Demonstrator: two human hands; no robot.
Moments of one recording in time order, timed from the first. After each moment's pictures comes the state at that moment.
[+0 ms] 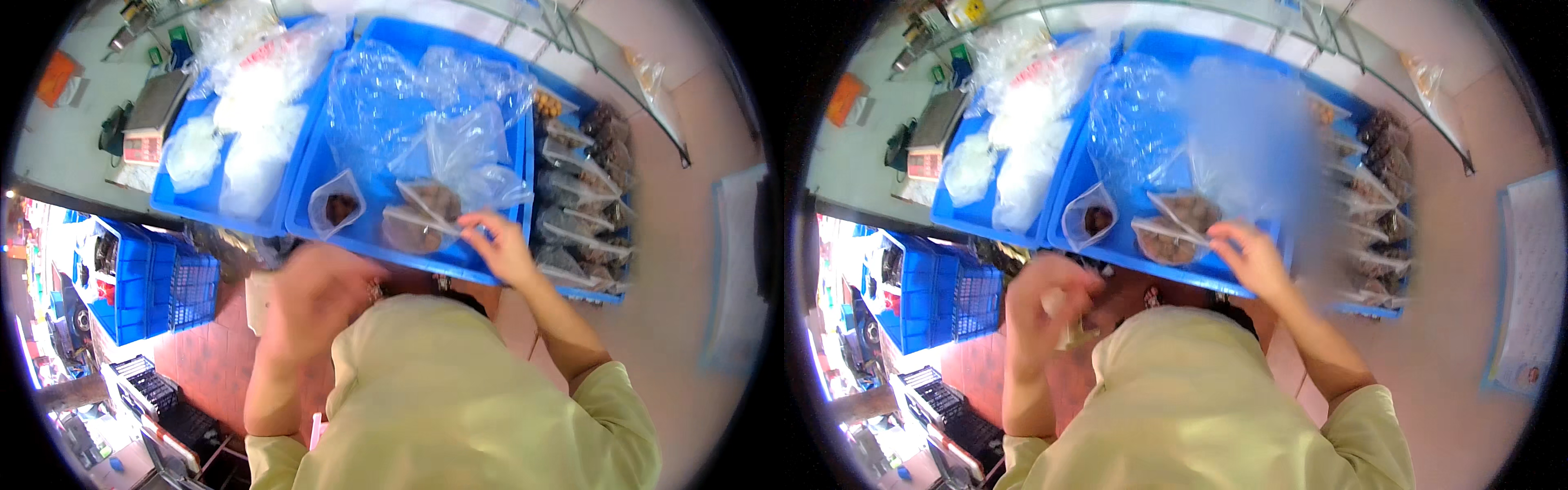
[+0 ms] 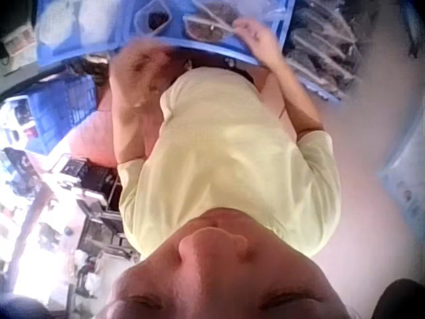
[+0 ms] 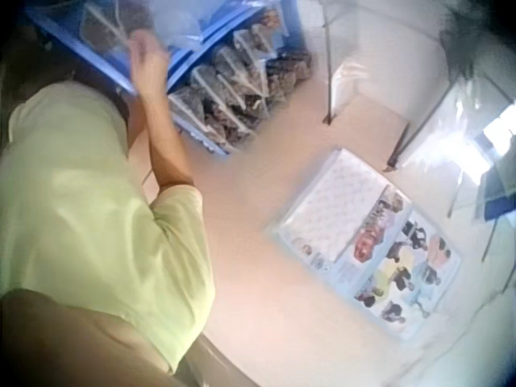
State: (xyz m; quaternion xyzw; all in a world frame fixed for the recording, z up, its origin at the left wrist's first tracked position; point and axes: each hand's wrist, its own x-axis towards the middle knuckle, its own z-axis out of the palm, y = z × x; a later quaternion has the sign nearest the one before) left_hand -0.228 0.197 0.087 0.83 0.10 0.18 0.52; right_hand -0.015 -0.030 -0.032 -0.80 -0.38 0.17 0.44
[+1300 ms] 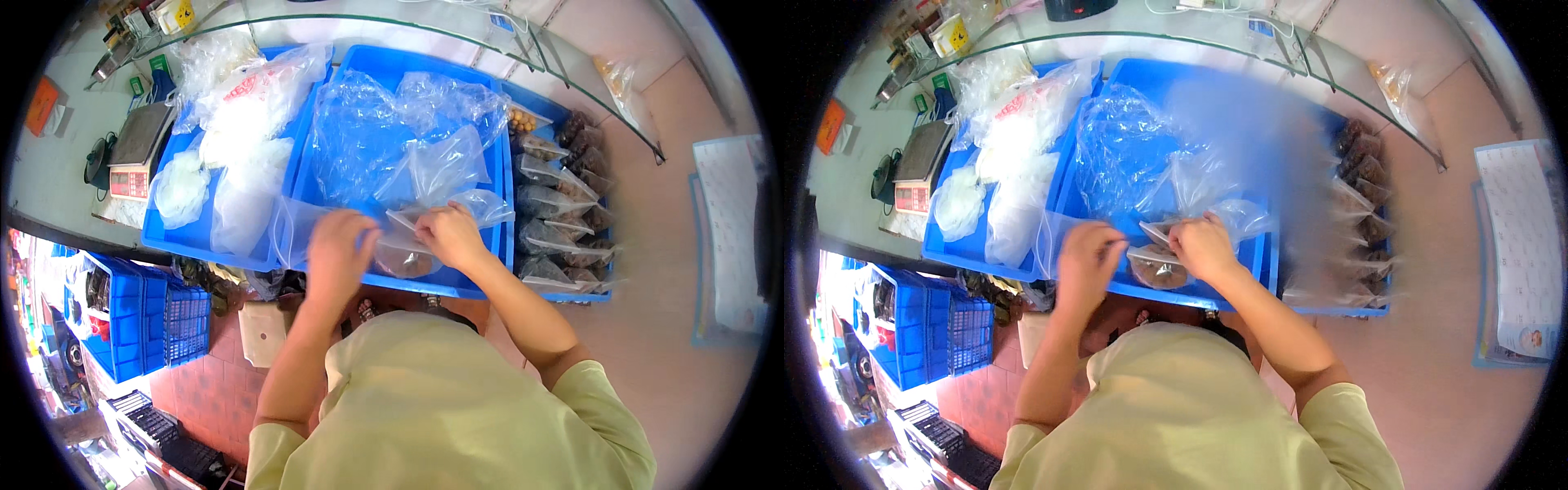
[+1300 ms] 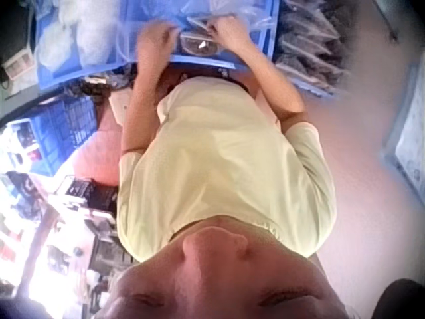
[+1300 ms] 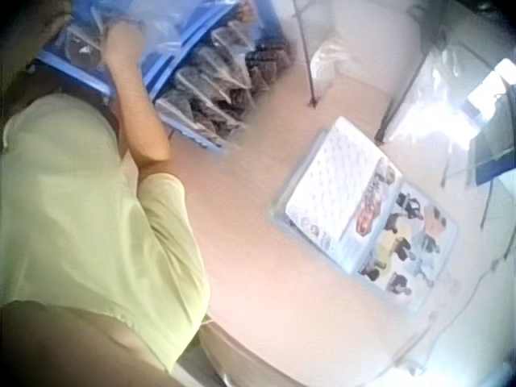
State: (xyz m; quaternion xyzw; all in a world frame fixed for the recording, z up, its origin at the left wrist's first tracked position) left_hand -0.144 0.224 -0.007 0.89 0.09 0.27 0.35; right_hand 0.005 0.048 -0.030 -0.86 -0.46 0.06 0.20
